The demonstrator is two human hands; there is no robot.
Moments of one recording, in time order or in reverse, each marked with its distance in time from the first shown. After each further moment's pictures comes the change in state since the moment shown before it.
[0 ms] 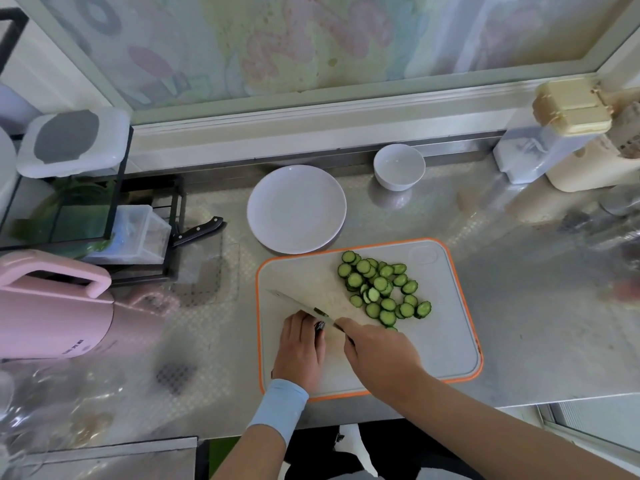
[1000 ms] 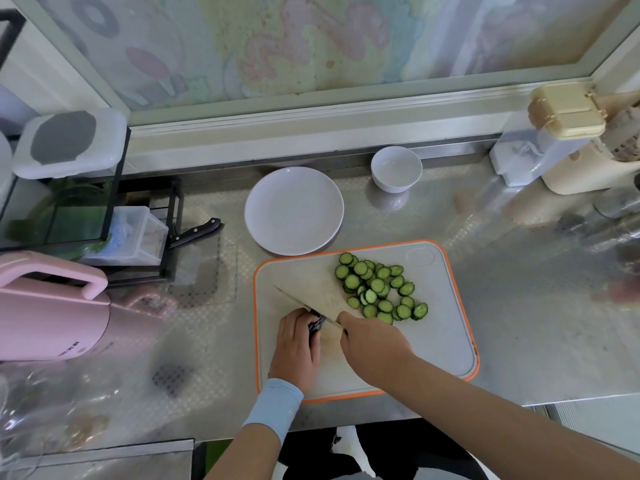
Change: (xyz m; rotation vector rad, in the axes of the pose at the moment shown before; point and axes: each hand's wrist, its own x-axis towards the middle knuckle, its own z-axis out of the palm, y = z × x) left_hand 0.004 0.001 -0.007 -0.115 -0.072 -0.106; right_hand 0.023 0.002 -0.003 0.012 -0.183 0.075
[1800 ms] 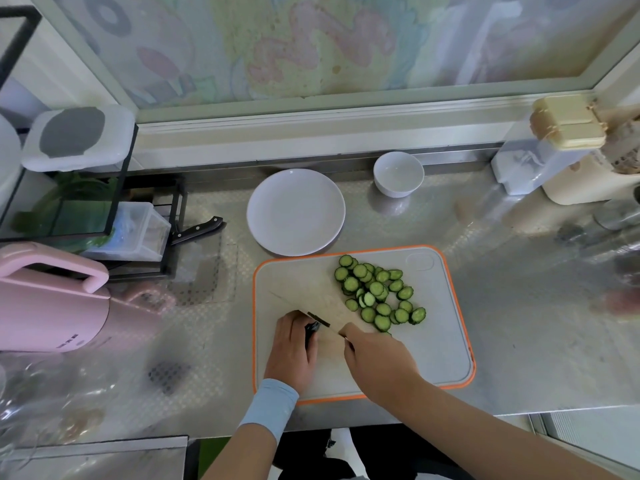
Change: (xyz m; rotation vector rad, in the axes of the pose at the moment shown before) left_hand 0.000 0.001 -0.001 -0.007 0.086 0.038; right_hand -0.024 0.009 0.010 0.048 0.136 -0.056
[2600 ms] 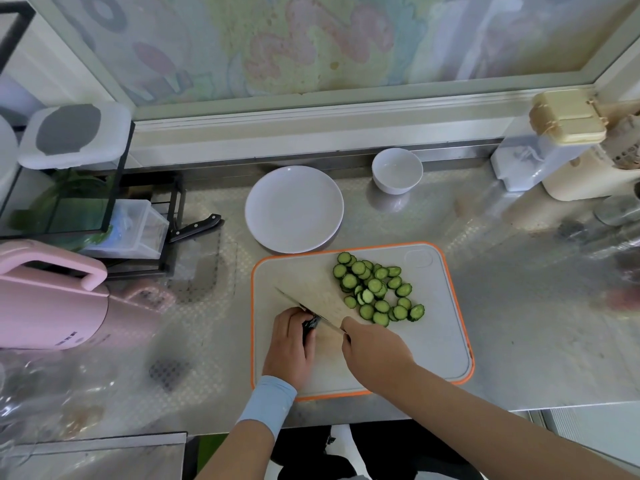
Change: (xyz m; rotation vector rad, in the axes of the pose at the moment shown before) left_hand -0.001 -0.001 0.002 -0.018 -0.005 -0.042; right_hand 0.013 0.004 0.002 0.006 -0.093 0.043
